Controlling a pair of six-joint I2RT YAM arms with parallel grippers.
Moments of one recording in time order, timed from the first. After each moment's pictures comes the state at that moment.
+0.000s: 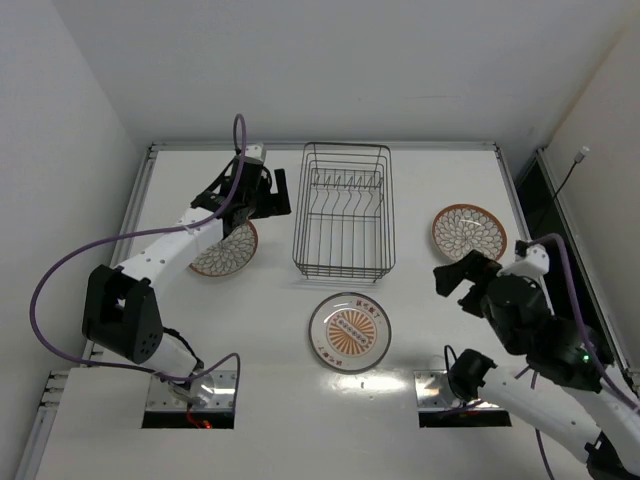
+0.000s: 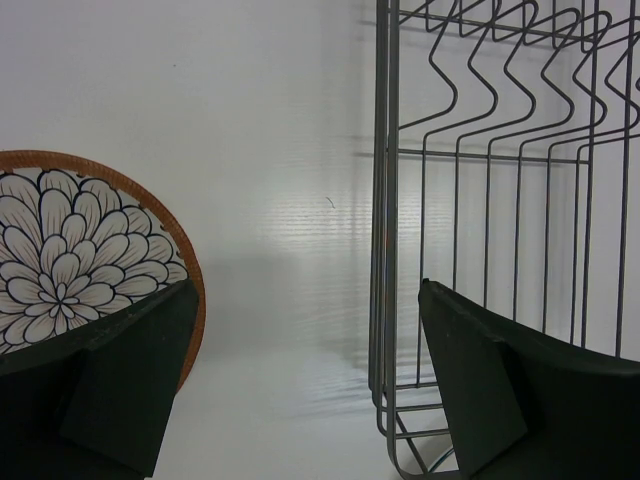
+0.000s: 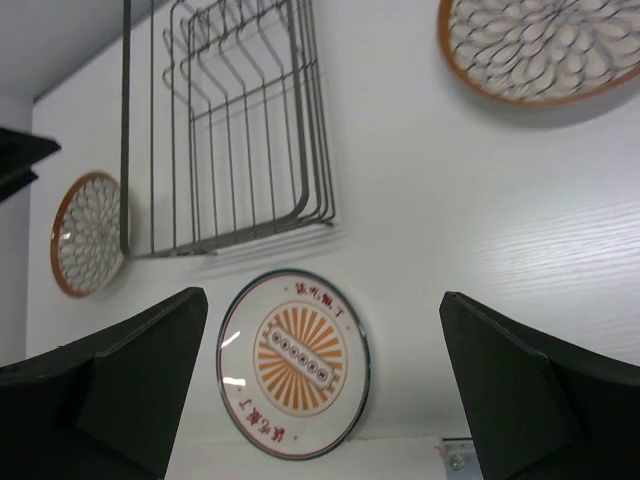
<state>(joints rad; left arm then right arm) -0.40 1.51 1.23 -0.37 -0.15 -0.43 0.79 0.42 0.84 -0.98 0.59 0.93</state>
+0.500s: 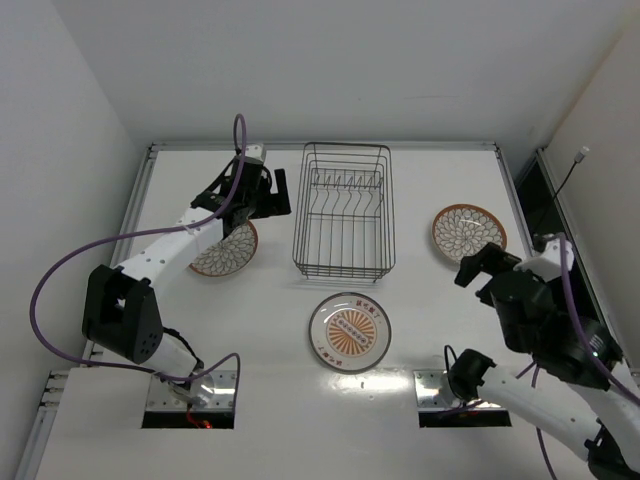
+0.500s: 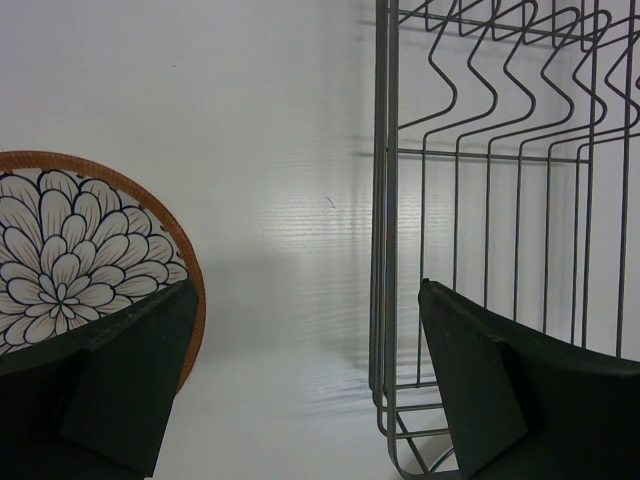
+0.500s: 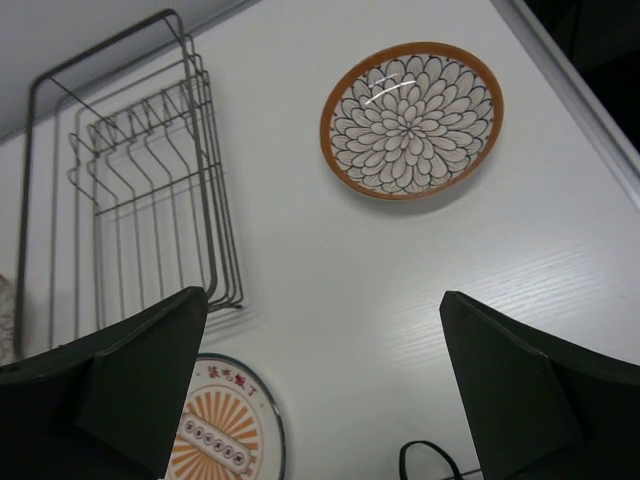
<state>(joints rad) -0.40 1.51 1.23 -0.37 -0.15 -0.43 0.79 0.45 0.97 -1.11 0.91 0.83</state>
